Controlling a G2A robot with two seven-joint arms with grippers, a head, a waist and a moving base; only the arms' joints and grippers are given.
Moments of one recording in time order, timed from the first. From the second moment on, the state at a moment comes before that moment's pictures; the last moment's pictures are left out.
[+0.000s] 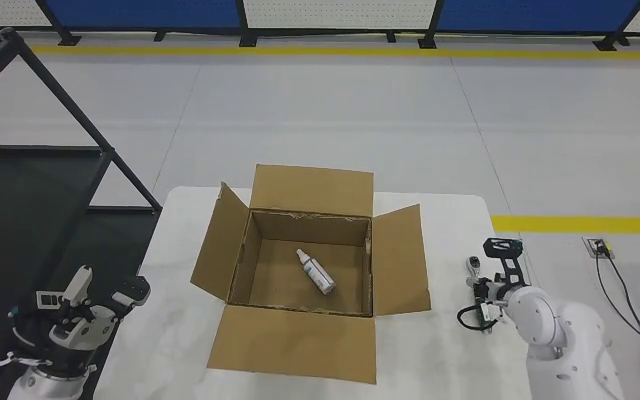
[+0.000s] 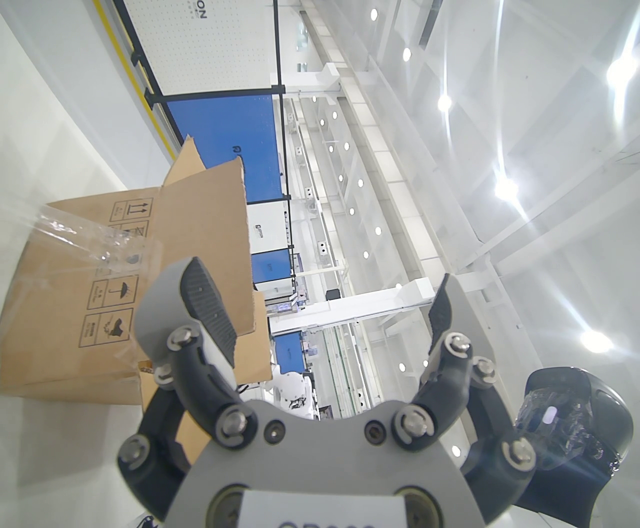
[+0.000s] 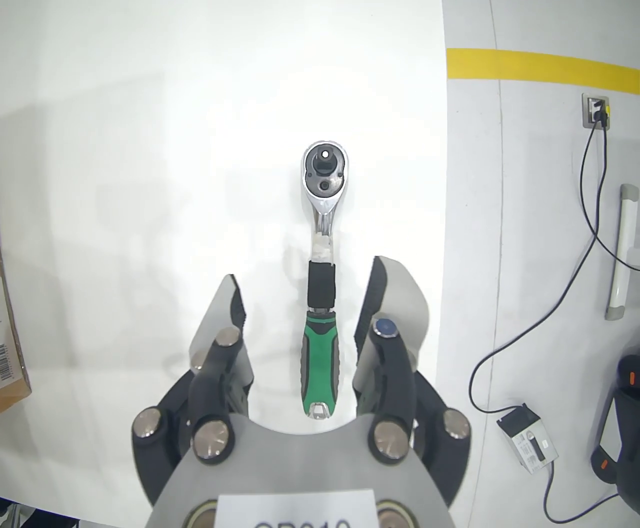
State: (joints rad) left arm 1.61 -1.16 -2.00 -1.88 -0.69 -0.22 -0.65; right arm -1.05 -1.30 1.69 -1.54 -1.28 -0.03 1.06
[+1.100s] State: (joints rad) left arm 1.61 -1.16 -2.00 -1.88 -0.69 -0.22 -0.65; right arm -0.86 -1.27 1.62 -1.26 -1.28 -0.05 1.14
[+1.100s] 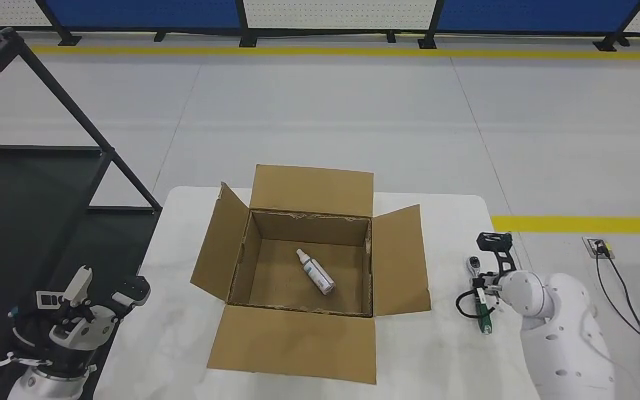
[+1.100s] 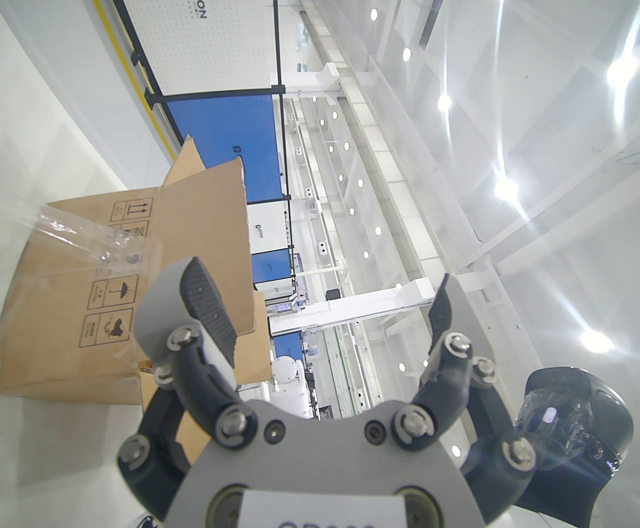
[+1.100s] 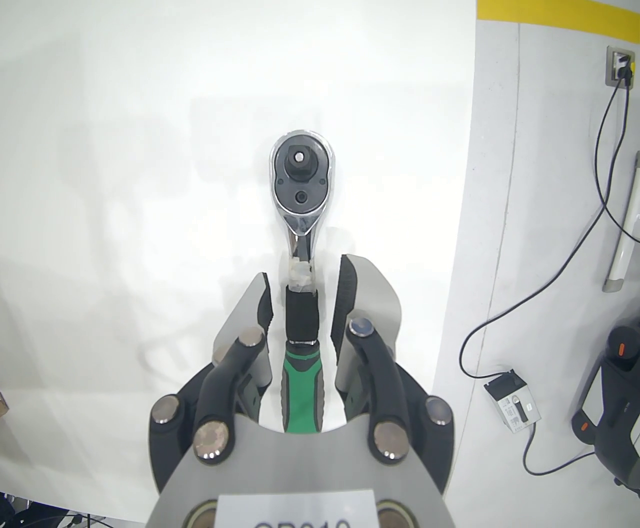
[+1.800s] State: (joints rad) left arm 1.61 -1.16 -2.00 -1.88 -0.69 -0.22 -0.65; right arm -0.79 -1.26 1.58 -1.15 -1.27 -0.04 1.14
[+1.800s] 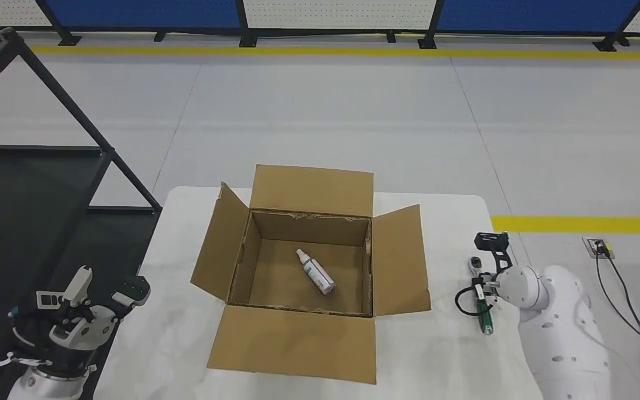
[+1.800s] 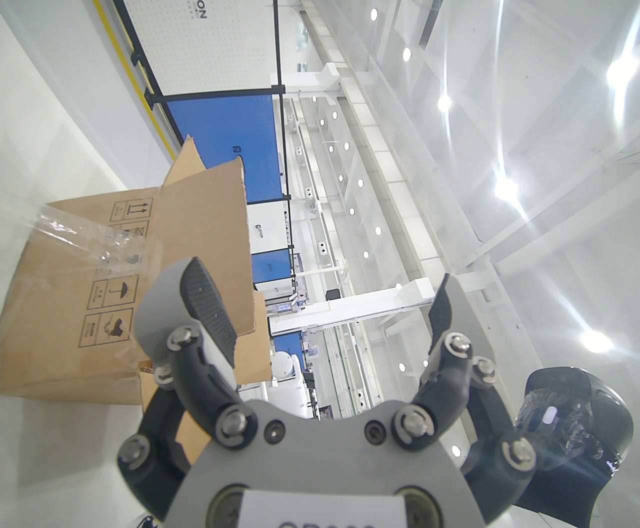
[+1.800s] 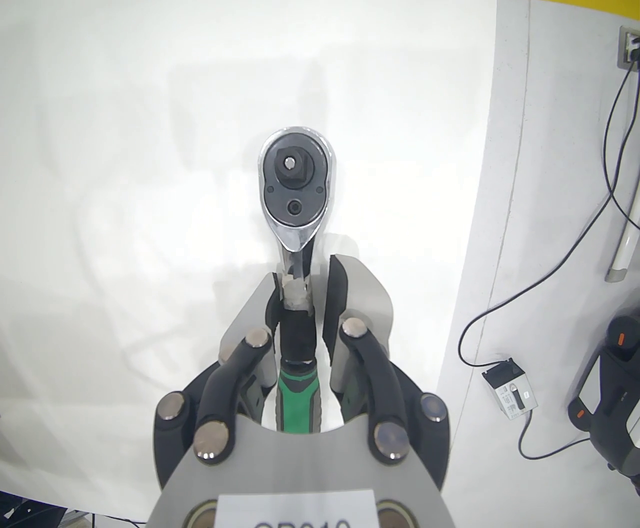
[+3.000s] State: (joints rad) left arm 1.61 -1.16 -2.00 -1.88 -0.69 -0.22 -0.65; right arm -1.13 -1.23 1.76 -2.03 -0.63 -0.15 0.94
